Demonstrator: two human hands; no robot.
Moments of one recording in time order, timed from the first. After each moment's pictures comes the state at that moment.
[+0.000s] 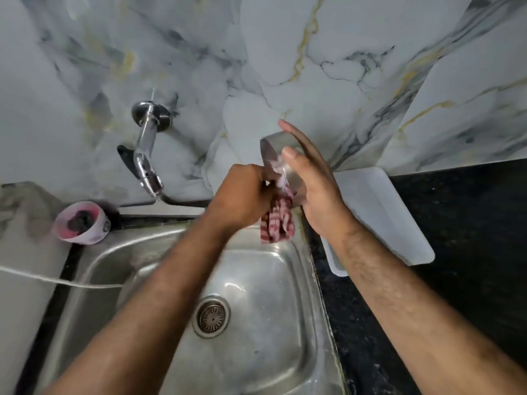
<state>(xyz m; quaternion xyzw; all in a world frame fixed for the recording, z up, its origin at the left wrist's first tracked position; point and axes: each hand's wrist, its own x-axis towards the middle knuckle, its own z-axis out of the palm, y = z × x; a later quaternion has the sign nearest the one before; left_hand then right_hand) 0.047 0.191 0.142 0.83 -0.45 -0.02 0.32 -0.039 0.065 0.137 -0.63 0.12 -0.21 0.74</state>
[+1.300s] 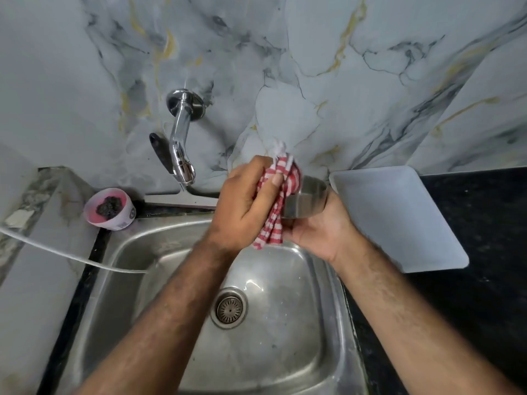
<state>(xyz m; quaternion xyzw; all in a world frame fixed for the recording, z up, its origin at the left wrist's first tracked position) 0.036 0.252 0.122 0.73 -0.42 0.08 0.53 -0.036 0.105 0.099 -0.29 0.32 0.03 0.90</state>
